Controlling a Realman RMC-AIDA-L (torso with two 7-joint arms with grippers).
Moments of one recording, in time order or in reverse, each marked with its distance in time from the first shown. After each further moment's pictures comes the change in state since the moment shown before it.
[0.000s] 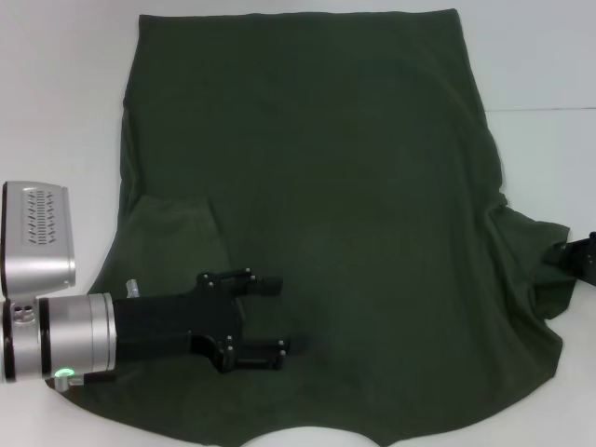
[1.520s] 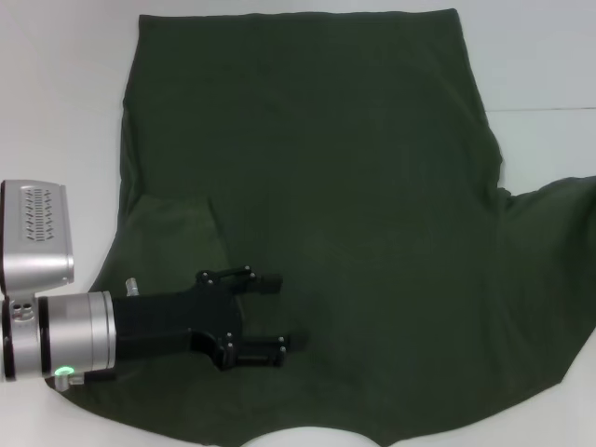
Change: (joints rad) left arm 0.000 0.000 -0.002 -0.001 -0.007 0.000 -0.012; right arm 0.045 -0.005 0.094 -0.004 0.104 0.249 -0.192
